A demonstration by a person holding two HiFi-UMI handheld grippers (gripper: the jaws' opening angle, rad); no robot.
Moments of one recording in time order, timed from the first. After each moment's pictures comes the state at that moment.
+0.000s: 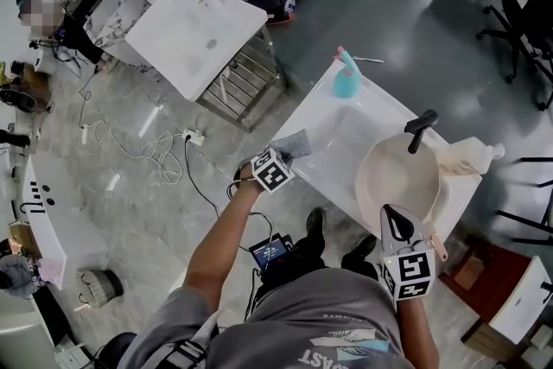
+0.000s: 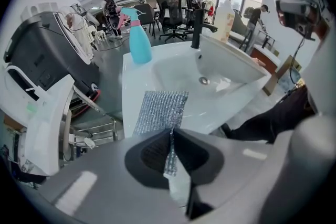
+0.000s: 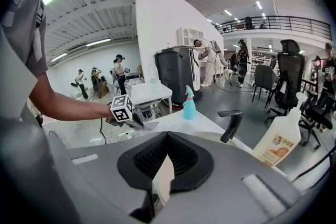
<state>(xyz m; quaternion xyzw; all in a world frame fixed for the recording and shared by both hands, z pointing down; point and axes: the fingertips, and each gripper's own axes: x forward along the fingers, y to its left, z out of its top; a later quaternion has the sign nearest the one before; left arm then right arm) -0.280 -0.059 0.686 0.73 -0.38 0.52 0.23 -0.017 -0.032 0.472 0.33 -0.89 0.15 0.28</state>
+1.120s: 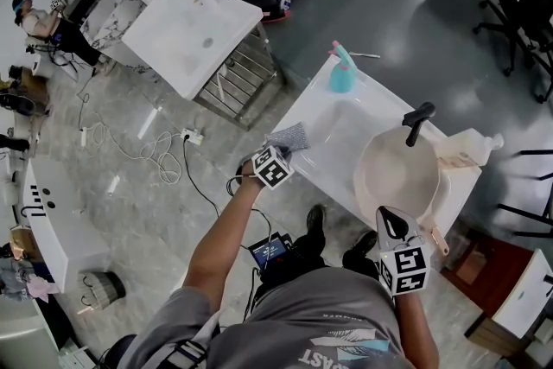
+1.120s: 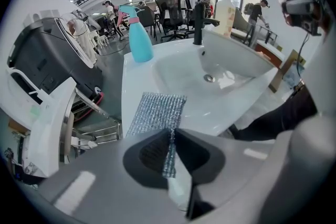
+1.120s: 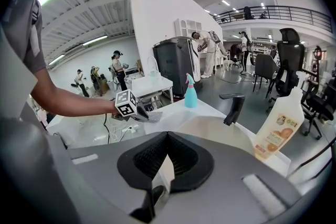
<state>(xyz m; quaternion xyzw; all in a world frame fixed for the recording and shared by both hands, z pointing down) -0.278 -0.062 0.708 0.73 -0.39 0.52 0.21 -0.007 -0.010 0.507 0.32 -0.88 0.18 0.31</state>
